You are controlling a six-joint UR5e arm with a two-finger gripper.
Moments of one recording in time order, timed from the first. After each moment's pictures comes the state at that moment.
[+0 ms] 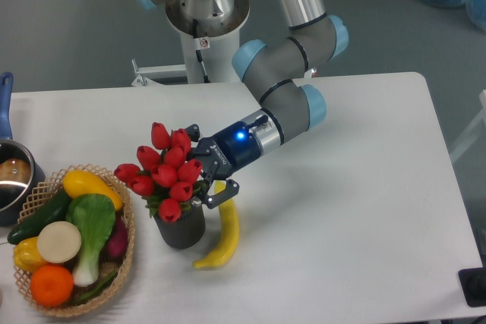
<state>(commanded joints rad) 2.57 -1.98 -1.97 -0.90 -0.04 1.63</state>
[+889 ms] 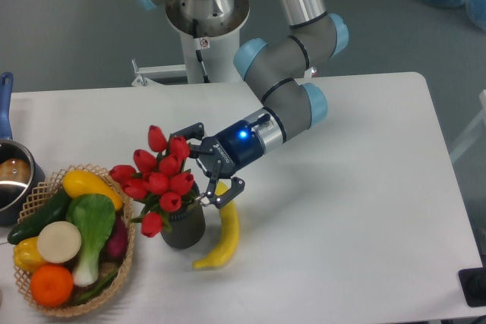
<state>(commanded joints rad) 2.61 -1.95 -1.98 -0.91 0.09 1.64</state>
